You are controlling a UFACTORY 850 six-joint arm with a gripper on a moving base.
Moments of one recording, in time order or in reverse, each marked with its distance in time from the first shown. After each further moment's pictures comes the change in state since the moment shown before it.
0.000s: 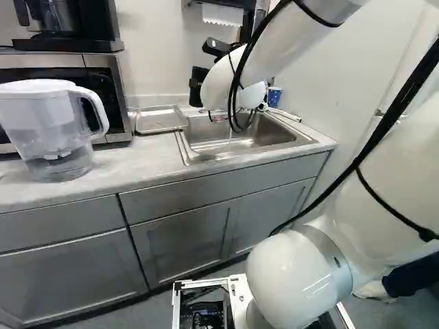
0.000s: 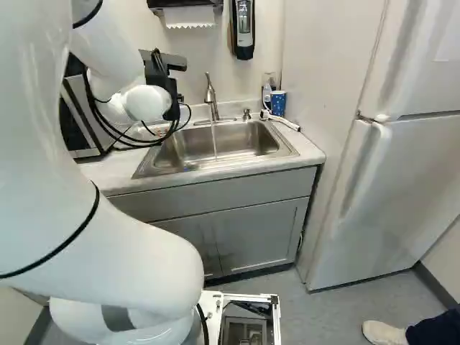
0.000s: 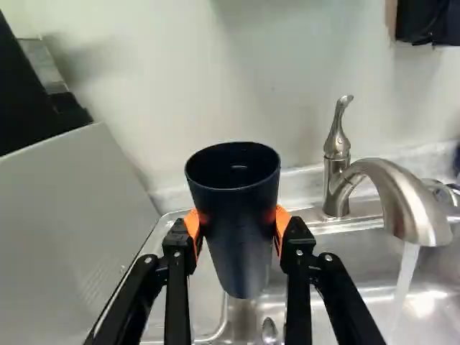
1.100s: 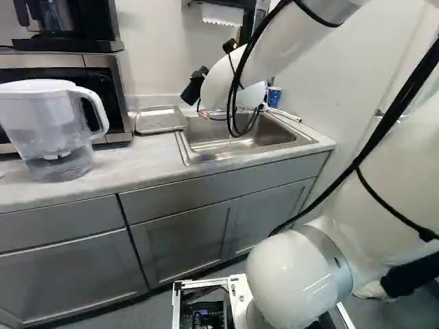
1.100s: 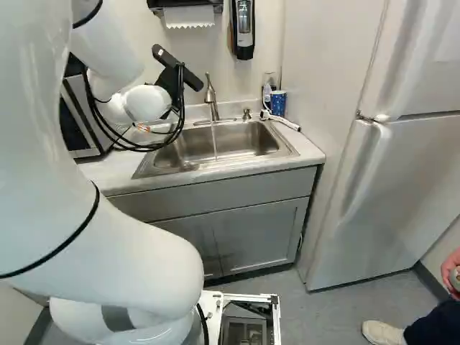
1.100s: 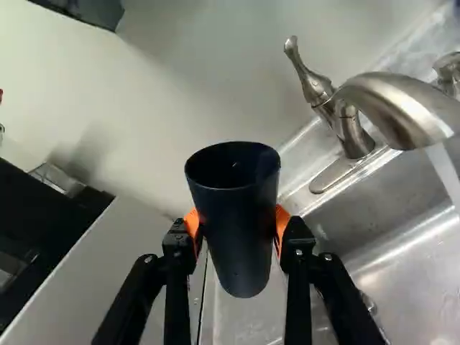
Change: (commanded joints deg) arm 0.0 0.0 0.0 0.0 0.0 33.1
